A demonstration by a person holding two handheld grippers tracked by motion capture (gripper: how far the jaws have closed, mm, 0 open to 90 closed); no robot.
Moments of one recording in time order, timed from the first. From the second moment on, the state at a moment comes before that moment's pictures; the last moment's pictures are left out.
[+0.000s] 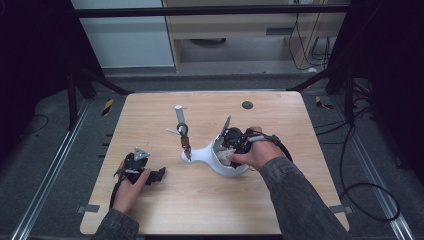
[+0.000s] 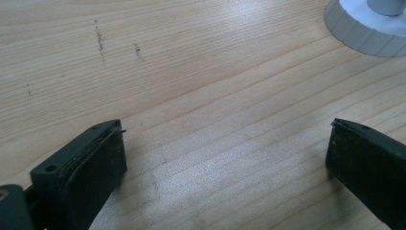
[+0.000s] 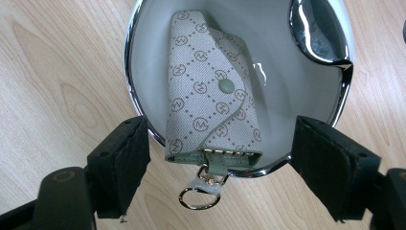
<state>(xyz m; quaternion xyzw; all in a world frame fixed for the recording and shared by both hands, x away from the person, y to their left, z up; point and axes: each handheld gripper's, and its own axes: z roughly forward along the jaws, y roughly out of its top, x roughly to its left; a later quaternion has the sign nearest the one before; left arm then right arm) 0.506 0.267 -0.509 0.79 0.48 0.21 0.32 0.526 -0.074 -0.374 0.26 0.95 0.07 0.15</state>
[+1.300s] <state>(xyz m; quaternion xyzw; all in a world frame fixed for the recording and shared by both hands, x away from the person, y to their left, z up) 0.505 0.267 -0.509 0.79 0.48 0.21 0.32 0.508 -0.099 -0.365 0.28 0.93 0.14 0.18</state>
